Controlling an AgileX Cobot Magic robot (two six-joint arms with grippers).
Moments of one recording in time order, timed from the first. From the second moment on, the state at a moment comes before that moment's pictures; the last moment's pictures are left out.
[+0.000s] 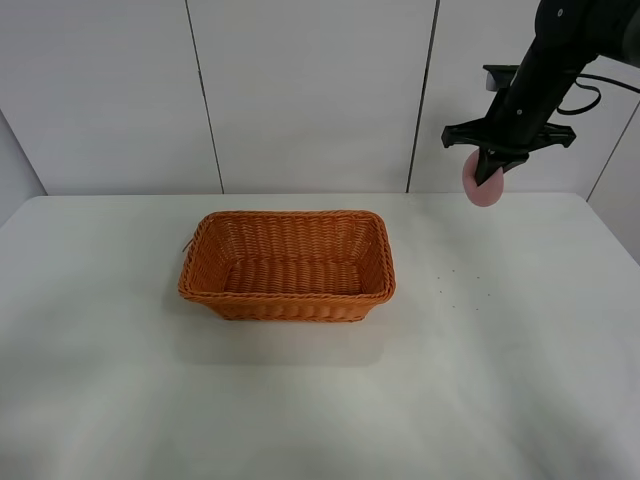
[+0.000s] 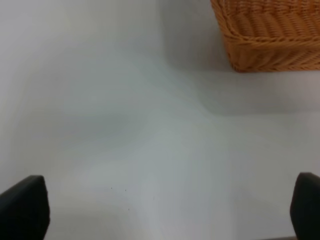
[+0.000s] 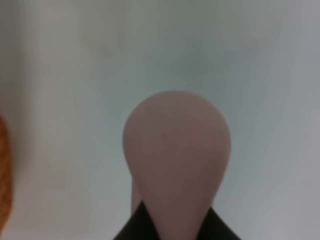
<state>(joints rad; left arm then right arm) -0.02 -0.01 -0.49 -0.02 1.05 0.05 0.13 2.05 -1.90 0.06 1.22 0.00</state>
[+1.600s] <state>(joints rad) -0.02 -0.01 -0.49 -0.02 1.05 0.05 0.65 2.32 -1.90 0.06 0.92 0.04</state>
